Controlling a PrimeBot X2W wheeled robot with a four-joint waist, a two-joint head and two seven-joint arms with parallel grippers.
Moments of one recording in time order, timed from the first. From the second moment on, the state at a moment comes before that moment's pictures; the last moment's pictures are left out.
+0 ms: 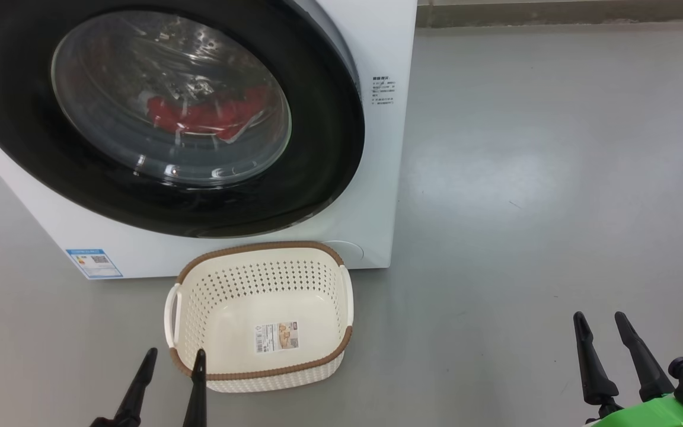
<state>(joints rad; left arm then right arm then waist) 0.06 0.04 -0.02 0.15 -0.13 -0.05 -0.25 0.08 -0.10 -0.06 0.22 0.44 0.12 -0.25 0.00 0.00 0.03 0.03</state>
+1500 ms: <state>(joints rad) -0.12 0.04 -0.17 0.16 -0.21 -0.06 -0.25 -0.73 -0.24 0.18 0.32 1.06 0.12 -0.25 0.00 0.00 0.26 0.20</state>
